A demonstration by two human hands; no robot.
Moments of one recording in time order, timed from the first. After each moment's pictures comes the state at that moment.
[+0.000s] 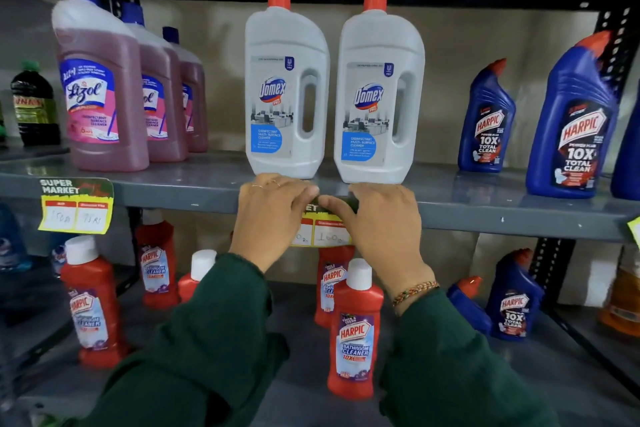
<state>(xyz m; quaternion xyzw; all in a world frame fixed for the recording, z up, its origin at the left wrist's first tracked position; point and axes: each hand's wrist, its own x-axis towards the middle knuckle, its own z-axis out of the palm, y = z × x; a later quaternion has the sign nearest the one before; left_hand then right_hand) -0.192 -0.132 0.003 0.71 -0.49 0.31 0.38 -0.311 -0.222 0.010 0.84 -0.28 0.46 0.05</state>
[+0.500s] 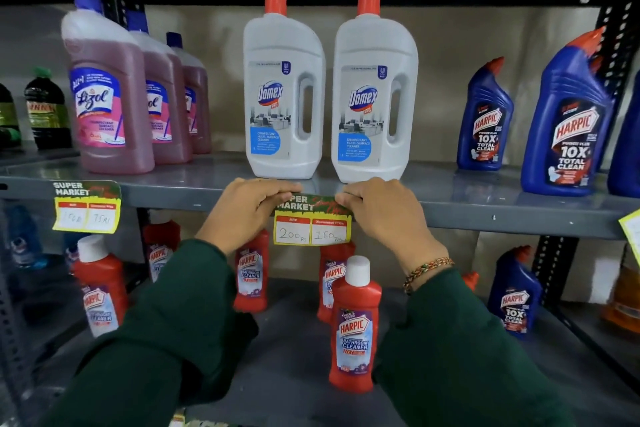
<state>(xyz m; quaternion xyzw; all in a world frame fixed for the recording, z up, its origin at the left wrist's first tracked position) -0.164 -0.107 0.015 0.66 -0.59 0.22 0.41 -0.325 -0.231 0.035 0.91 -0.26 0.31 -0.05</state>
